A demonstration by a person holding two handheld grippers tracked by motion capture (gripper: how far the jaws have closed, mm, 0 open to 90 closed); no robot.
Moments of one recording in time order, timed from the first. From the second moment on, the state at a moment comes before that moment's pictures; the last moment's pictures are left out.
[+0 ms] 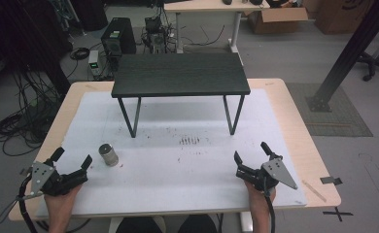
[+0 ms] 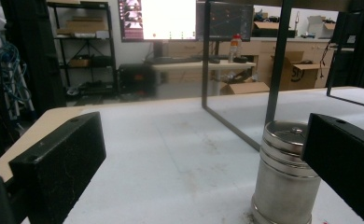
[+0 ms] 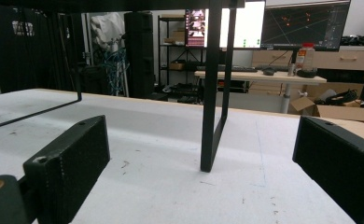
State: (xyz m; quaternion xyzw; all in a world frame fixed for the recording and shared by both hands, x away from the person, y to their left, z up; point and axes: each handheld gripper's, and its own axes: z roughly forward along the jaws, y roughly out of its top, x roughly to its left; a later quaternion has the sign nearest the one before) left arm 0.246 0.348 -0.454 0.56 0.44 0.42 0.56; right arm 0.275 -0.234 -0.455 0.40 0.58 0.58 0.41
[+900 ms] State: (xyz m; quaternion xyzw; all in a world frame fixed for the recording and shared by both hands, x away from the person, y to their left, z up) left arm 0.246 0.348 -0.454 0.57 0.44 0.42 0.56; right arm 0.275 -0.234 -0.455 0.40 0.58 0.58 0.41
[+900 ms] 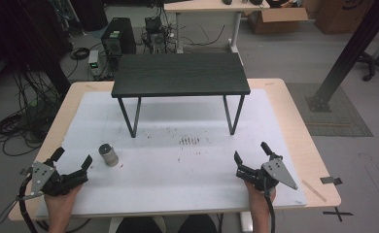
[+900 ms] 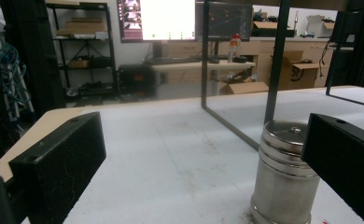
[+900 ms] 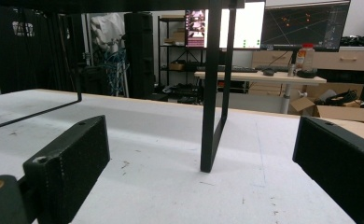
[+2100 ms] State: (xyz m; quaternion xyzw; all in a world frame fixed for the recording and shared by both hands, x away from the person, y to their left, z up) left arm 0.244 0.348 -0.450 0.57 0.43 0.42 0.56; right arm 0.275 -0.234 -0.455 0.40 0.58 0.58 0.41
